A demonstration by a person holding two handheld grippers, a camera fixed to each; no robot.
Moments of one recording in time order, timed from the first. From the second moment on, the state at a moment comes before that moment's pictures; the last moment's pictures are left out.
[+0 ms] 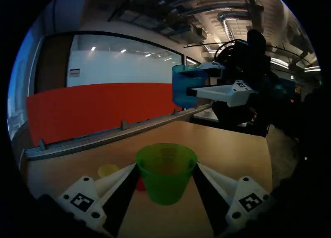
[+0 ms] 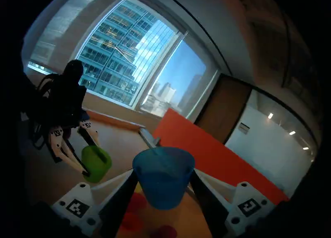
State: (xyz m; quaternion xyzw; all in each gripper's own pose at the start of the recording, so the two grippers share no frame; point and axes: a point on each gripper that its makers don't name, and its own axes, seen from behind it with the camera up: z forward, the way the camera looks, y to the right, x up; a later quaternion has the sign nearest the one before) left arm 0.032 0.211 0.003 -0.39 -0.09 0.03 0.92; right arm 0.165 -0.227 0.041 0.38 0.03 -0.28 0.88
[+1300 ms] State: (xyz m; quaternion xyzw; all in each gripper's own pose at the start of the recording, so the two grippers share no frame) left arm 0.040 0.235 0.007 -0.41 -0.08 0.02 0.91; right arm 0.176 -0.265 0.051 0.39 0.07 -0.38 0.84
